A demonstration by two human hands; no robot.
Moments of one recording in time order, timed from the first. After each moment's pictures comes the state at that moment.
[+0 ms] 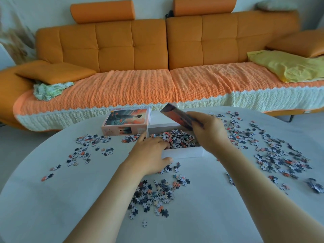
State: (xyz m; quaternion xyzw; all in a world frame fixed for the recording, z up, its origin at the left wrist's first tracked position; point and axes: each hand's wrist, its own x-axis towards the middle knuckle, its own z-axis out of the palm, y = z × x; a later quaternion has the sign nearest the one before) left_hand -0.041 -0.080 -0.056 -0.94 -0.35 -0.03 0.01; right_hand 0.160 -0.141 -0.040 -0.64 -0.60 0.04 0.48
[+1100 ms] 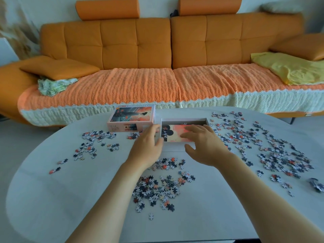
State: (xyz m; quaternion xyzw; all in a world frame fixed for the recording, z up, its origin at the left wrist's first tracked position) left_hand -0.058 -0.067 -0.073 -0.84 -0.44 -0.25 -0.22; right_hand 0.148 -0.146 -0.073 -0.67 -0.72 -0.03 0.18
